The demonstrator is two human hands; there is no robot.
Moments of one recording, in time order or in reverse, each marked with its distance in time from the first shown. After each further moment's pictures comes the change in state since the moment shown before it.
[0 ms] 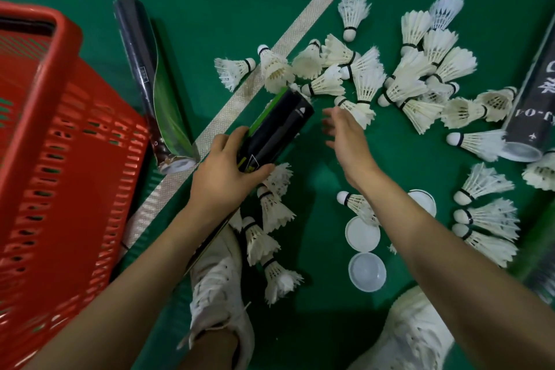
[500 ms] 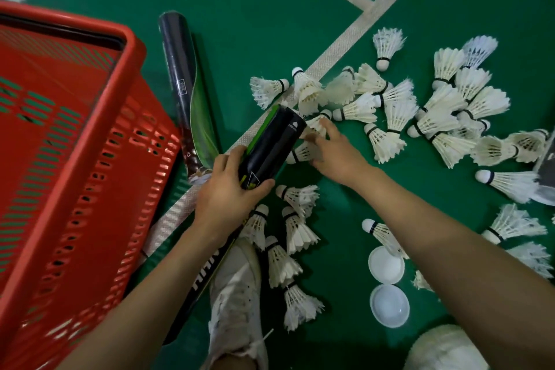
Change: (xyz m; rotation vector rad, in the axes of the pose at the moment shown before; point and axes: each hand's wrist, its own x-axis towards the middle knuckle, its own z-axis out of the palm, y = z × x) left_hand 0.000 -0.035 -0.022 -0.072 0.061 -0.148; right_hand 0.046 -0.009 0.047 -1.063 -0.368 -0.347
